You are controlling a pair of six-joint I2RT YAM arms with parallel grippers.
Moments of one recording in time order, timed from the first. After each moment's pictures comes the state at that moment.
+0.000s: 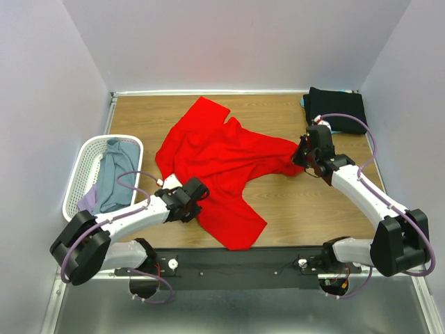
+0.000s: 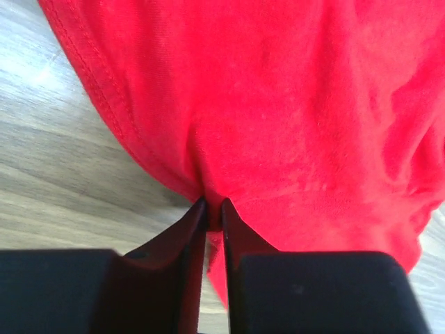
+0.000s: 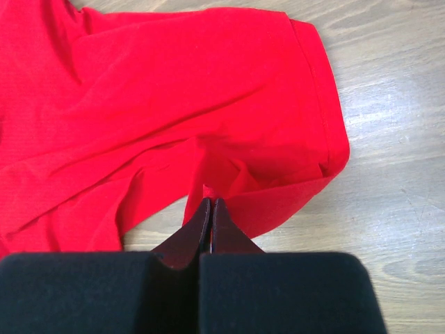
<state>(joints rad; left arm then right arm) -0.79 1.20 0.56 -0.57 -0.29 -1.39 0.29 1.28 0.87 -0.31 0.13 0.52</state>
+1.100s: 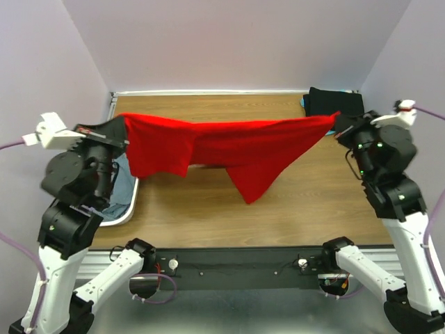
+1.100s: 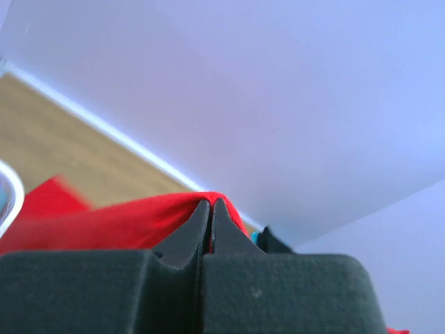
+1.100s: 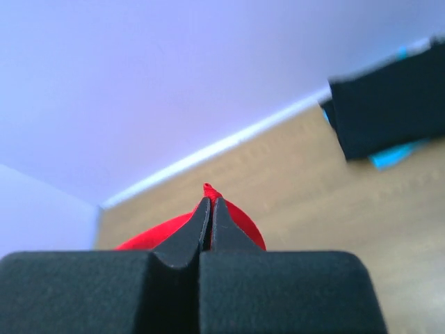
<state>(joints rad) -0.44 0.71 1.36 -0.56 -0.54 -0.75 0.29 0.83 1.20 -0.46 0.33 0.58</state>
